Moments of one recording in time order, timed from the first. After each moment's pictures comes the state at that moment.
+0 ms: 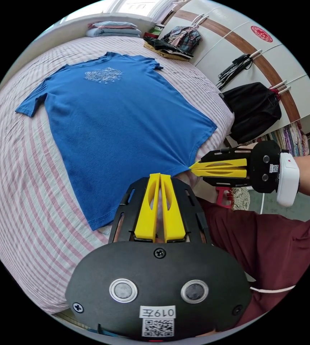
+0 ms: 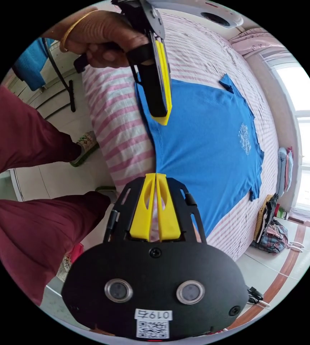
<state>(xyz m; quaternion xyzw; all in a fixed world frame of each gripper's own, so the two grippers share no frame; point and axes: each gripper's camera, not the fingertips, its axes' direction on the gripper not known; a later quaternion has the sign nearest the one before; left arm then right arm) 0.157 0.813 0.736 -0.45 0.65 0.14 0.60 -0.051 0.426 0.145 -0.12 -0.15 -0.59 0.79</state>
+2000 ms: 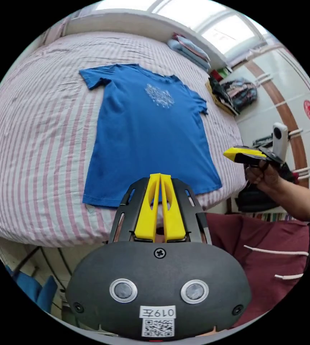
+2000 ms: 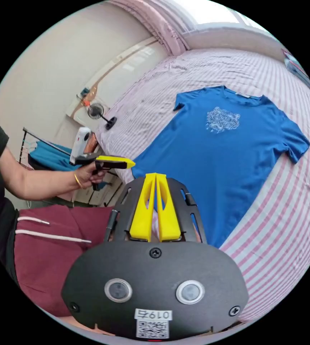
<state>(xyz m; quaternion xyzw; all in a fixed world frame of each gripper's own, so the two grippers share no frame) 0.159 0.801 0.752 -0.53 0.47 -0.13 0.69 0.421 0.033 0.332 -0.17 -0.54 -0.24 0.79</state>
